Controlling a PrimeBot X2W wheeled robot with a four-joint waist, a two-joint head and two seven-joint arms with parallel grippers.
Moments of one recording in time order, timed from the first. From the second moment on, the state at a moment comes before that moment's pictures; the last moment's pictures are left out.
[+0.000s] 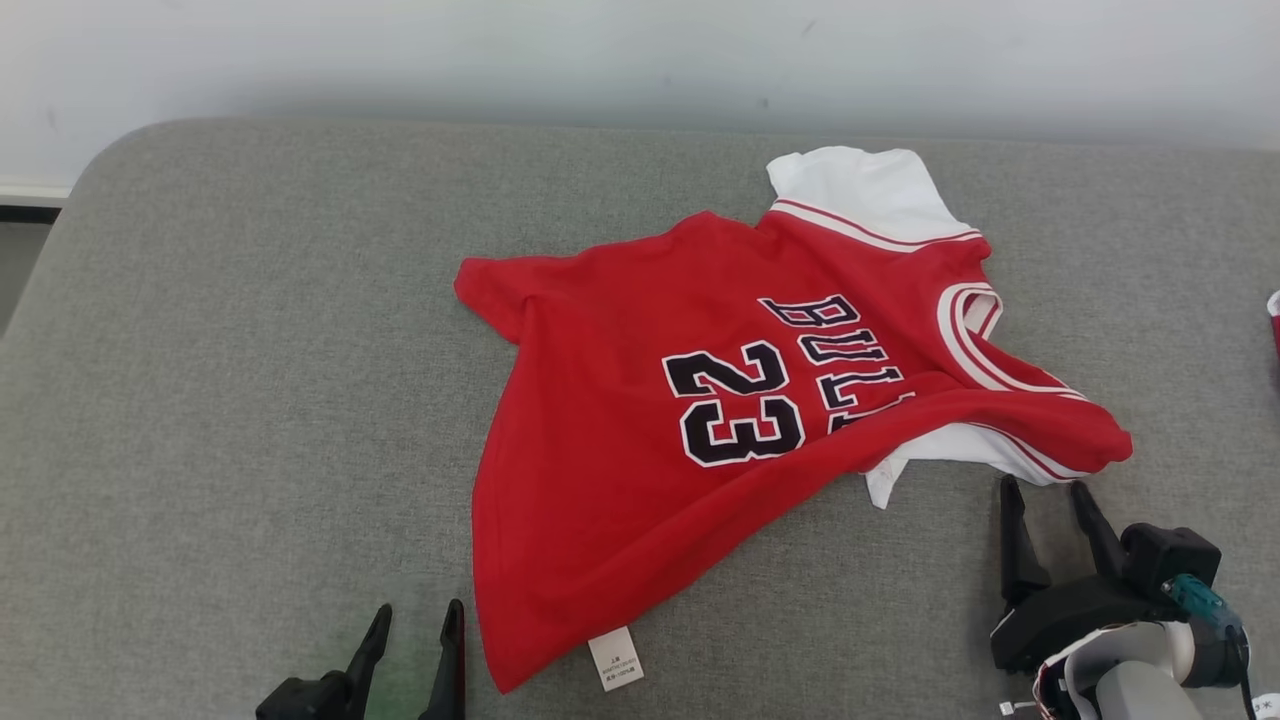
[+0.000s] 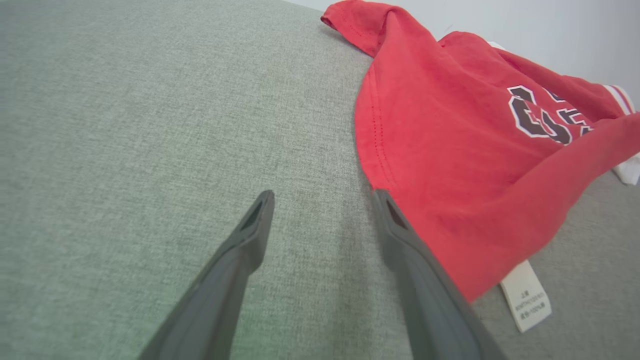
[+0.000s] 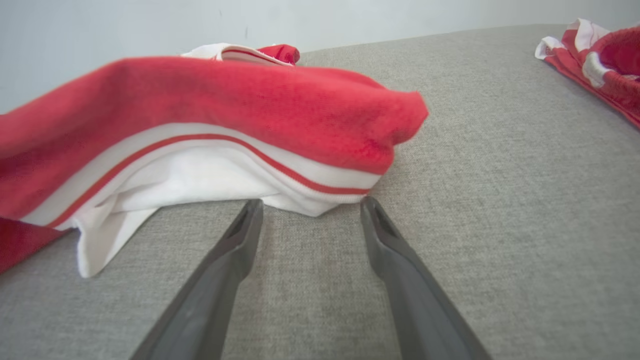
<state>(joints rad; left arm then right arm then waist) -0.07 0.05 -0.13 0.42 -0.32 -0.13 -0.26 -0.29 -0.15 -0.14 0.65 0.19 0.13 -0.26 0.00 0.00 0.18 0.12</state>
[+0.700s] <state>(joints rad) -0.07 0.05 -0.11 0.43 -0.30 -0.13 -0.26 -0.29 -0.14 -0.13 0.53 0.23 0.13 -0.26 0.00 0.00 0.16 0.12</state>
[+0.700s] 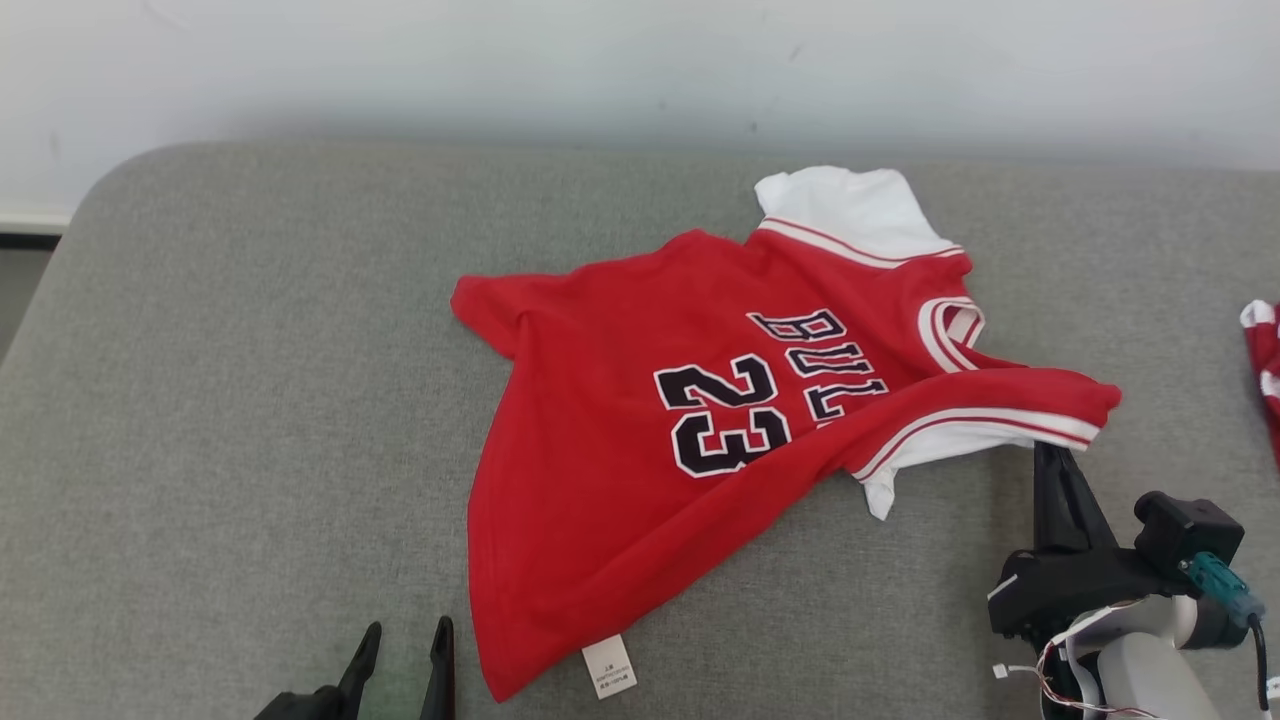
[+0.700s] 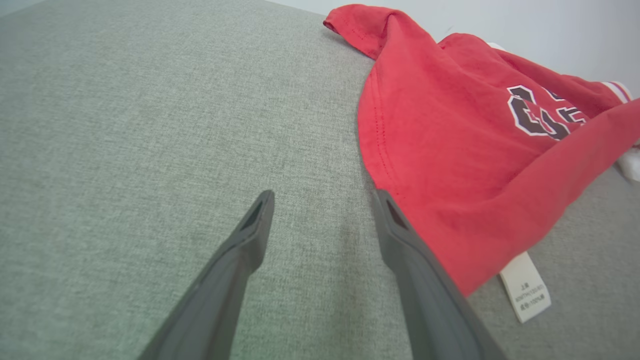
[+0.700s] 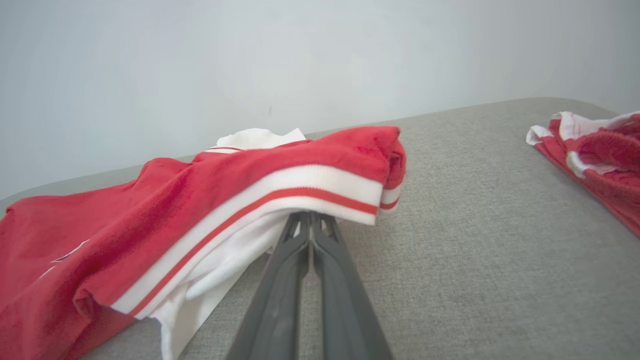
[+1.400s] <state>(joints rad) 0.03 0.05 -0.08 0.45 -0.29 -0.13 -0.26 -0.22 -0.19 -0.10 0.38 0.24 0.13 -0.26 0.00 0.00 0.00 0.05</state>
